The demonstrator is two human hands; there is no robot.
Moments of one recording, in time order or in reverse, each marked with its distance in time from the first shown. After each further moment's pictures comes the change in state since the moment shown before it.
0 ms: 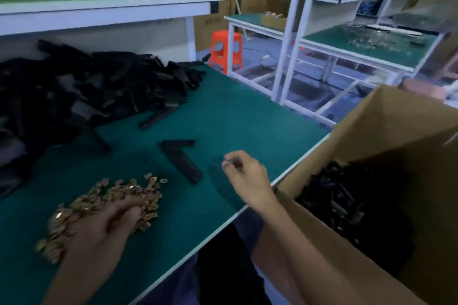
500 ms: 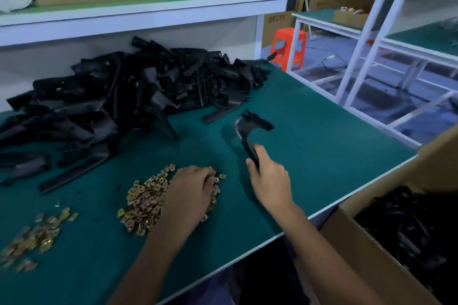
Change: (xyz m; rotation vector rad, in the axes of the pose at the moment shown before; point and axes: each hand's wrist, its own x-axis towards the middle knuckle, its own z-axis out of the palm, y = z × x) left_hand 0.056 -0.011 0.015 0.393 0.240 0.145; right_hand 0.013 -0.039 0.088 -0.262 -0.060 -0.354
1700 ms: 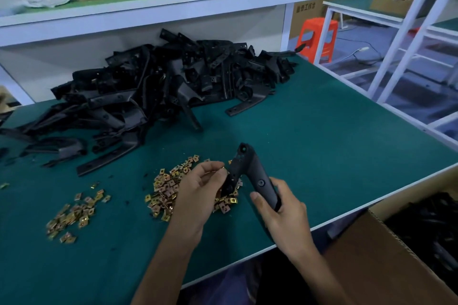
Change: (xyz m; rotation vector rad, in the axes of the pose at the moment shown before) left_hand -0.031 0.012 -0.027 -1.116 0.073 -0.470; right_hand -0.080 -0.006 0.017 0.526 -0.025 0.063
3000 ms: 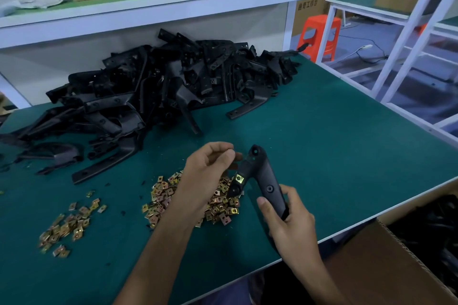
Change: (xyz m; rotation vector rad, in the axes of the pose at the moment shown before) left_hand 0.047 0.023 0.013 0.051 -0.145 0.064; right_hand 0.003 0.000 -0.001 0.080 0.033 0.107
